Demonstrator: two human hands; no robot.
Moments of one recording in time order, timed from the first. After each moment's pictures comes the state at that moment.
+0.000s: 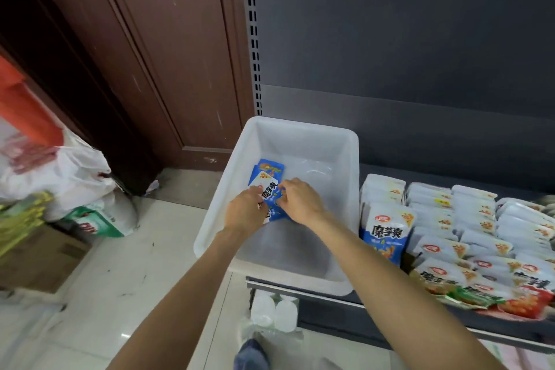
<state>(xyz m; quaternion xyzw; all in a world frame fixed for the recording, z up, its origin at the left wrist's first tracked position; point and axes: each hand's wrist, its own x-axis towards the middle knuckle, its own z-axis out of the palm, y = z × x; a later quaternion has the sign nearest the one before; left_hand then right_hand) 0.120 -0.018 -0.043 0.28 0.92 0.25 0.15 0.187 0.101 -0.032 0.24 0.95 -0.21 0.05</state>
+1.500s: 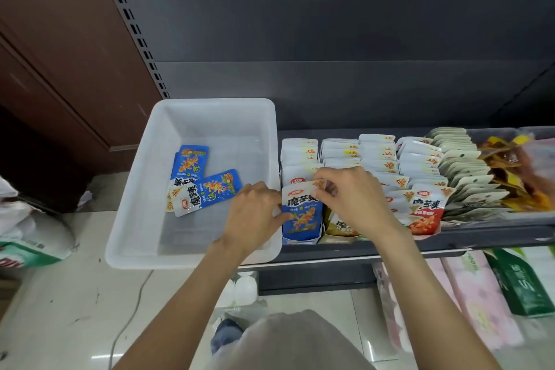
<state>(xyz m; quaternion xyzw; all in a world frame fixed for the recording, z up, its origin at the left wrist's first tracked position) 0.261 0.038 0.011 0.57 0.80 0.17 0.05 0.399 0.147 0.061 0.33 0.92 -0.18 -0.08</state>
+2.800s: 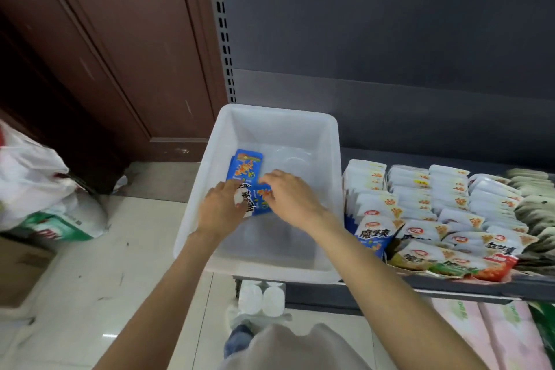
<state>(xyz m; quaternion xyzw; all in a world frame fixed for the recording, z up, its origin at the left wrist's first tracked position) 0.114 -0.033 -0.040 0.32 0.91 0.22 0.15 0.212 0.088 0.000 0.20 0.96 -0.20 0.02</state>
